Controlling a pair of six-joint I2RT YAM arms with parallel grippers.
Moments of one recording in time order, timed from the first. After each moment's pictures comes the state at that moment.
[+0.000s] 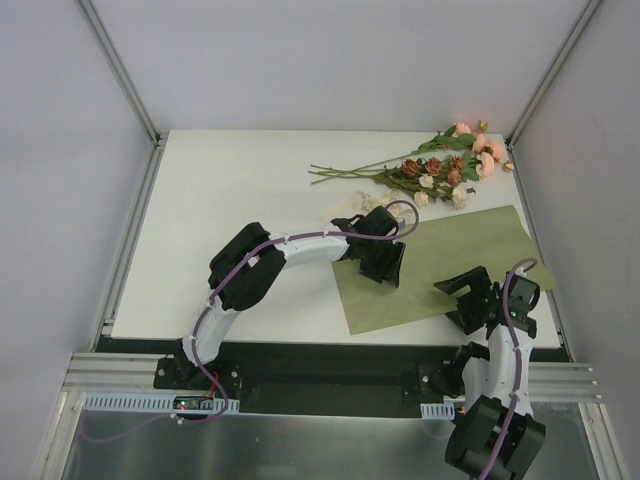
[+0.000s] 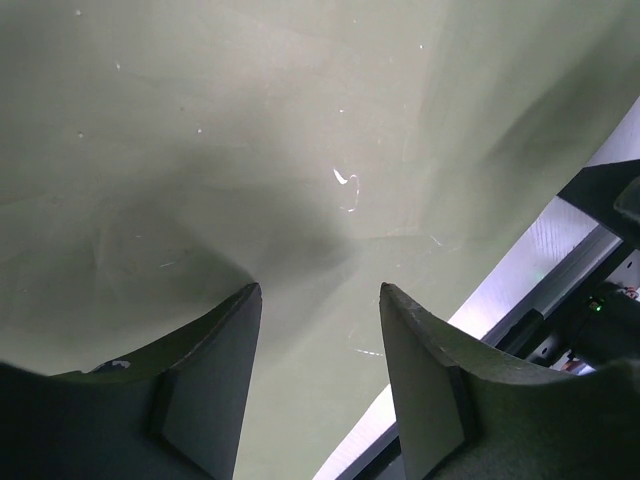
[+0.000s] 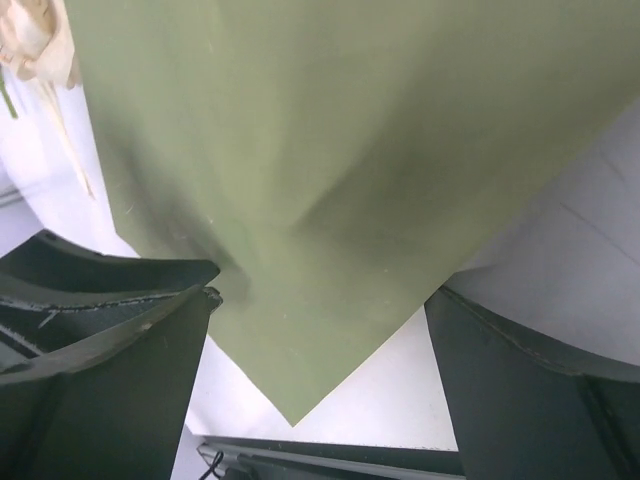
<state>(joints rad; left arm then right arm) -0.96 2.17 1.59 -0.40 0.31 -0.60 -0.44 0.69 0.27 -0.58 -0.48 0.70</state>
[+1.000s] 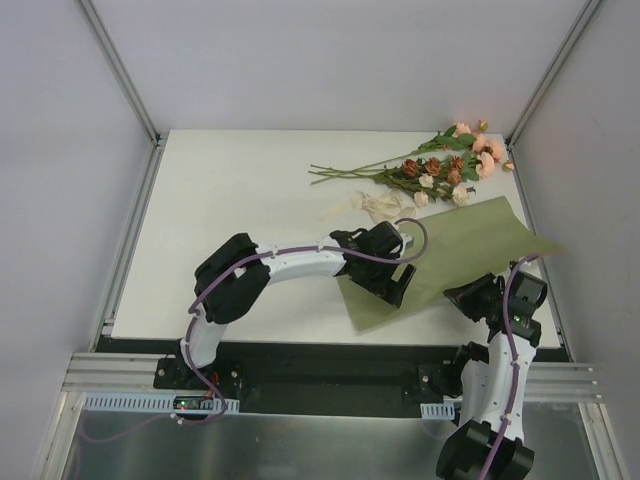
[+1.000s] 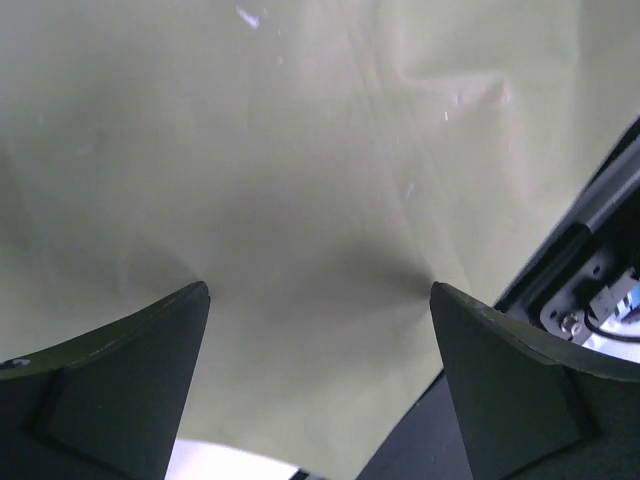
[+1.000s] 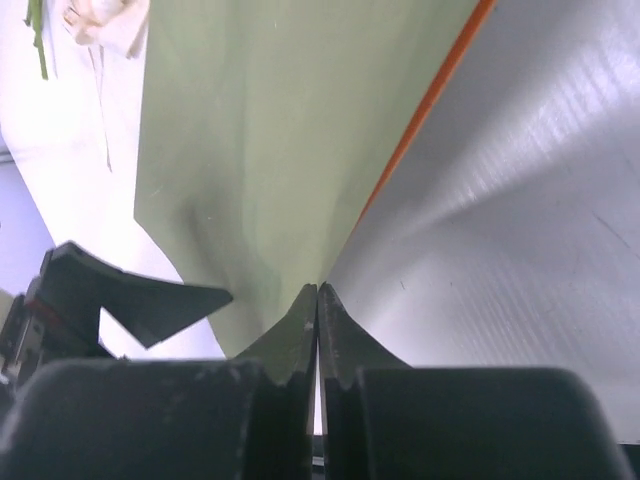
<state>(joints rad) -1.05 2.06 1.51 -0.44 0.25 -0.47 -0.44 0.58 0.33 -0.65 -0.54 0.60</state>
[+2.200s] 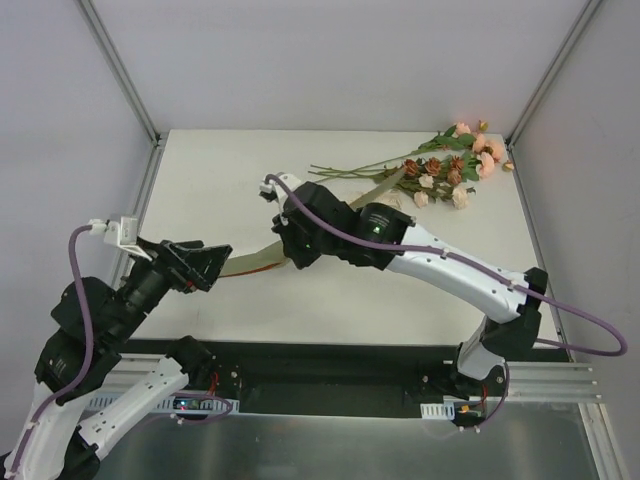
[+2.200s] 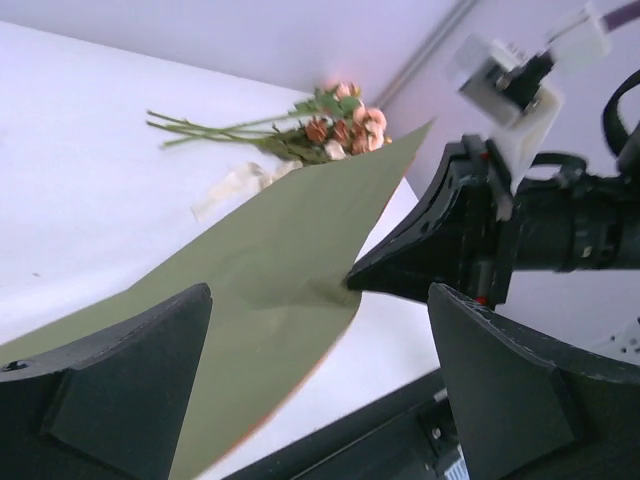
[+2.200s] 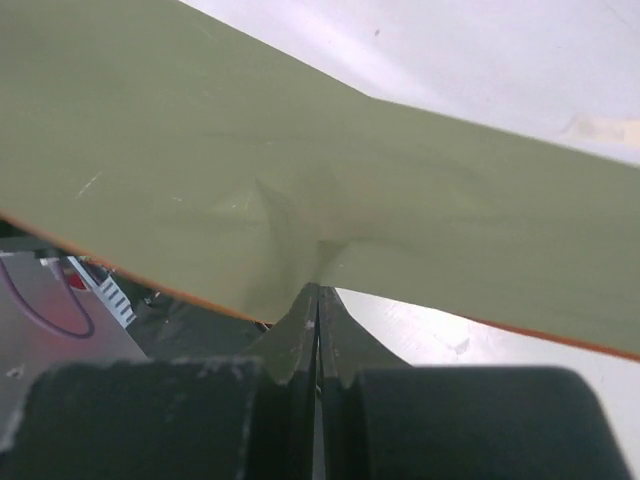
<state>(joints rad) -0.65 0.40 1.04 -0.68 -0.09 -0.57 1.18 1.61 1.83 -0.92 0.18 0.33</state>
